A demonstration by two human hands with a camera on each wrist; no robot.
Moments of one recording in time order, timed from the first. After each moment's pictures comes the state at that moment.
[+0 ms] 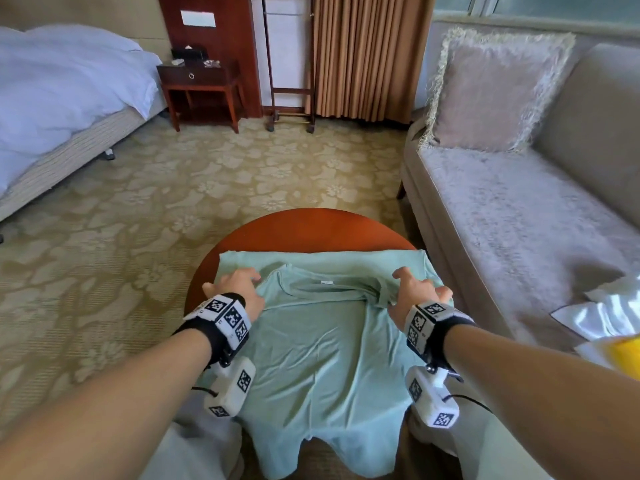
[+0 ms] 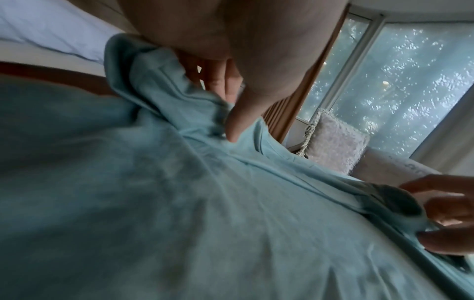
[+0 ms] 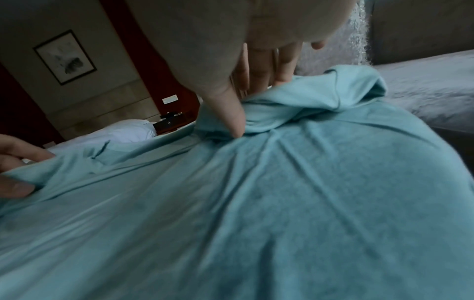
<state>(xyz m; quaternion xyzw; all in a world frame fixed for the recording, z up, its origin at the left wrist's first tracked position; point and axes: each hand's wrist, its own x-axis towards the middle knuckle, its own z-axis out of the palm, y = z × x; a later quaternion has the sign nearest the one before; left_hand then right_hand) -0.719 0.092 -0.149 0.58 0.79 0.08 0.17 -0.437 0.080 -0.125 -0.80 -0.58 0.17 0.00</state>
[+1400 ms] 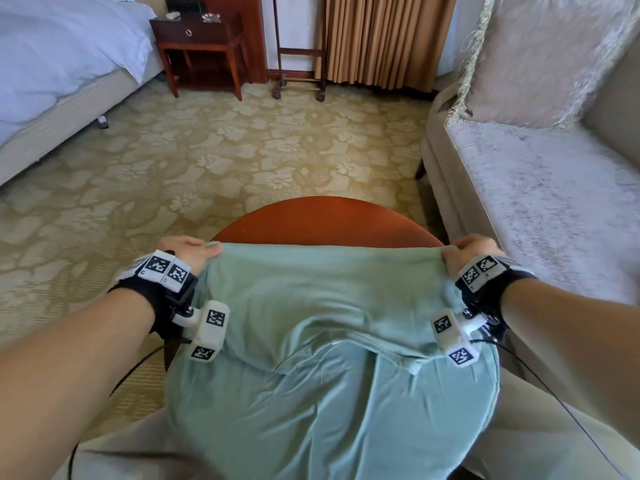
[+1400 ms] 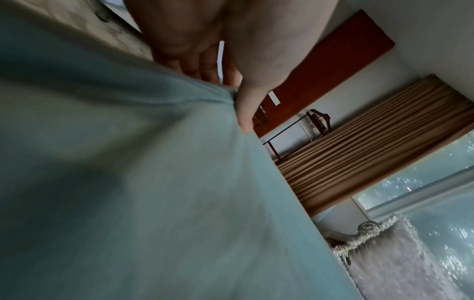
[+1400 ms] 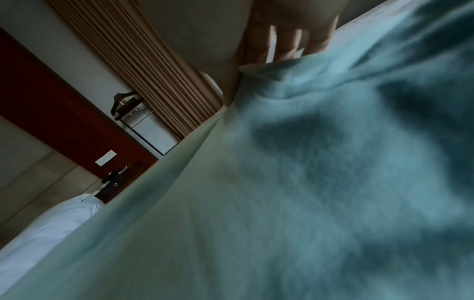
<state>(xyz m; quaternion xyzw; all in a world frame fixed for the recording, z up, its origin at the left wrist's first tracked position) -0.826 0.206 -0.181 0.34 0.81 0.34 0.33 -0.387 0.210 -0.140 -0.85 -0.43 0.23 0.18</state>
